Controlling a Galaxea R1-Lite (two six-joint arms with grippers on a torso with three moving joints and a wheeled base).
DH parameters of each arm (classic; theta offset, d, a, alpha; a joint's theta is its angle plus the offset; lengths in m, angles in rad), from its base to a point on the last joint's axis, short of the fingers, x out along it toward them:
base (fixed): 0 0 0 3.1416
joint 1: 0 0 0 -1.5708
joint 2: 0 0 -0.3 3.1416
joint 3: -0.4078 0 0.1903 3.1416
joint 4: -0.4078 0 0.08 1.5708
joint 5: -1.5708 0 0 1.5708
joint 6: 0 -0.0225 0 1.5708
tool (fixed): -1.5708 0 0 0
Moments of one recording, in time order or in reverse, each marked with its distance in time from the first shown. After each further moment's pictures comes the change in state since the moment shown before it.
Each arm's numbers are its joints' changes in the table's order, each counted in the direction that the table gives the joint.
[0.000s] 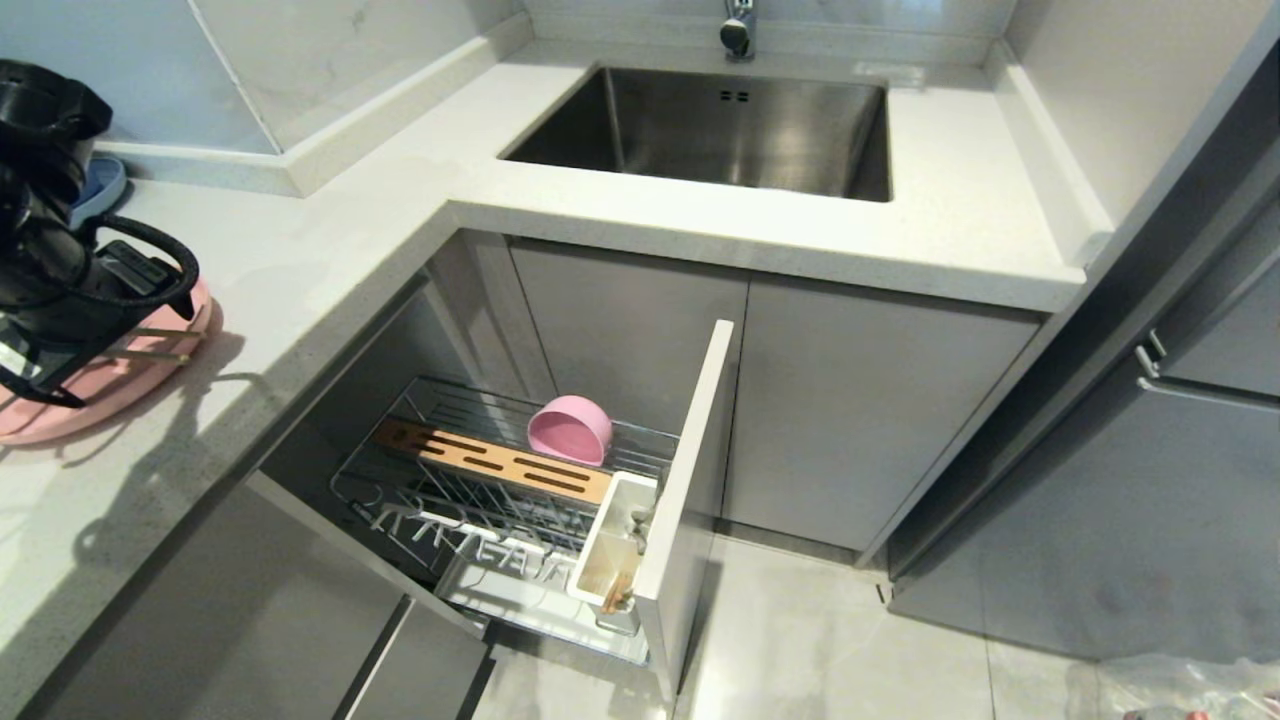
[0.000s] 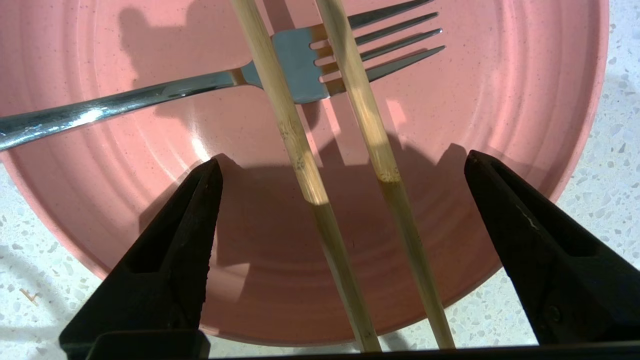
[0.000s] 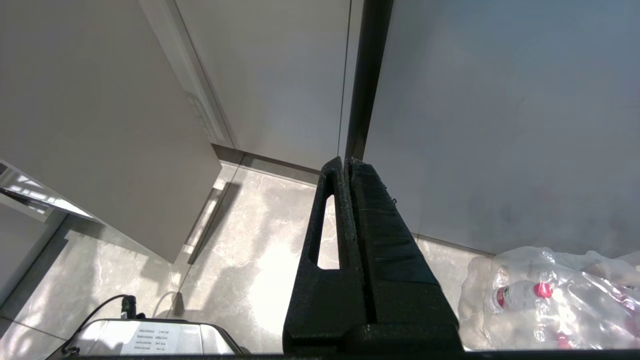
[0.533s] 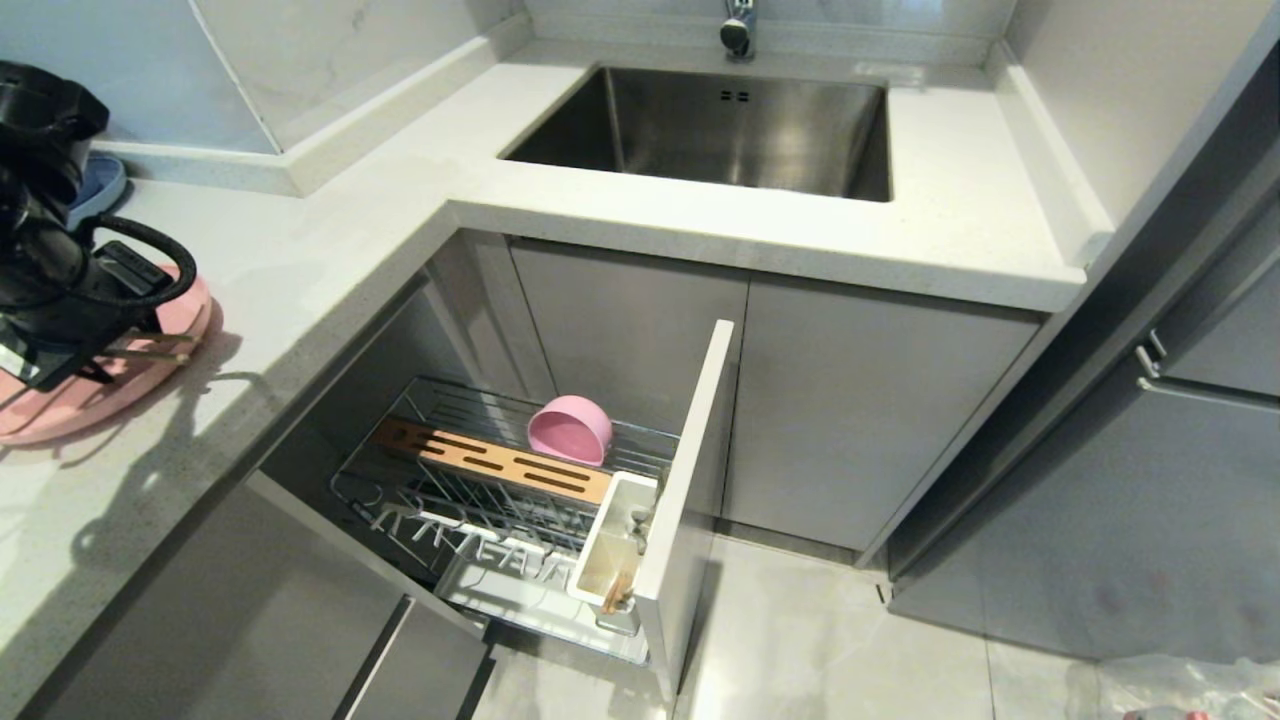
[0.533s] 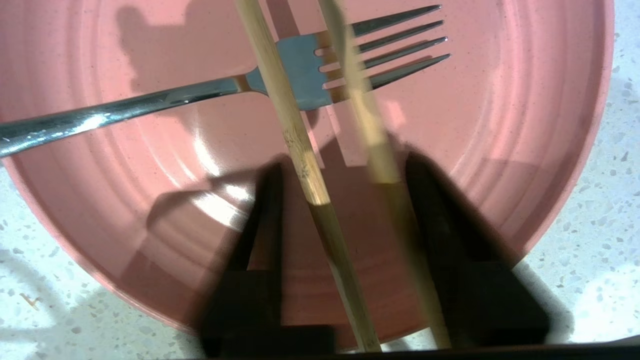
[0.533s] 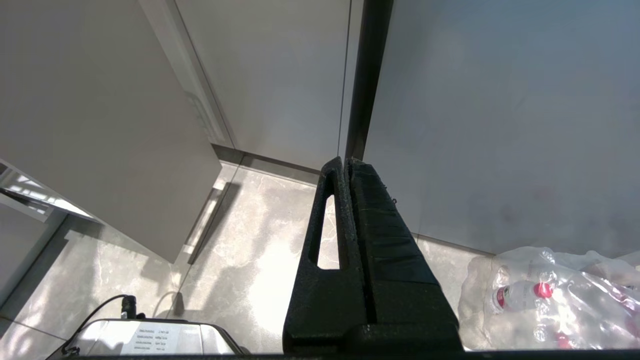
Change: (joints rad) left arm -0.007 0.000 0.000 0.002 0.001 0.001; right arm 0.000 0.000 0.000 0.000 0.000 0.000
